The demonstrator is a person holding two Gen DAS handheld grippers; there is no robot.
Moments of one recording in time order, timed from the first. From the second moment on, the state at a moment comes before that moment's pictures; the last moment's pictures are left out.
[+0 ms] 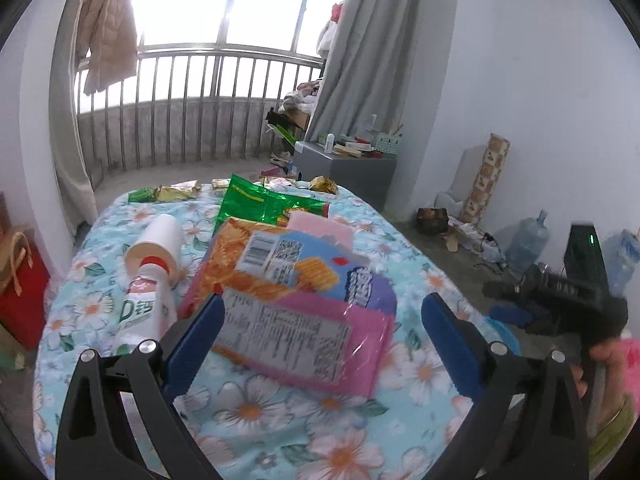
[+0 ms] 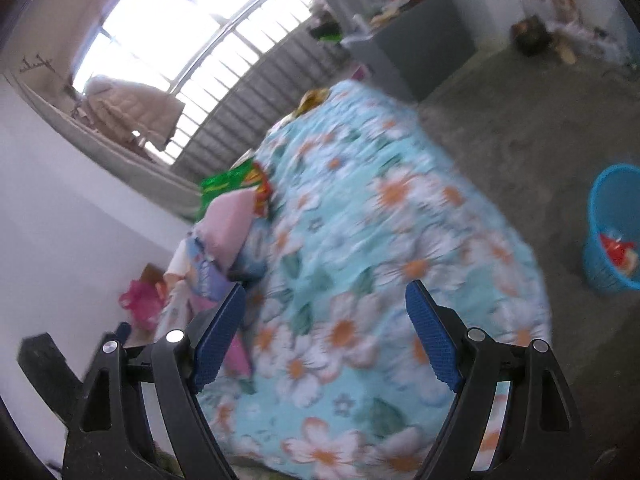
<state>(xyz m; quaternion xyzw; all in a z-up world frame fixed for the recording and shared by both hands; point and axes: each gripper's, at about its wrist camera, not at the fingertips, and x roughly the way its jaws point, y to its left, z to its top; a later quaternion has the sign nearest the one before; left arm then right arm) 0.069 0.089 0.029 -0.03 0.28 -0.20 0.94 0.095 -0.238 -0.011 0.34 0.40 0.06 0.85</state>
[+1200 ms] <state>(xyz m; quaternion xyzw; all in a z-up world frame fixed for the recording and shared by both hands) 0.073 0.094 -0.009 -0.01 0.29 -0.21 0.93 0.110 -0.175 -0.030 0.35 0.43 0.22 0.80</state>
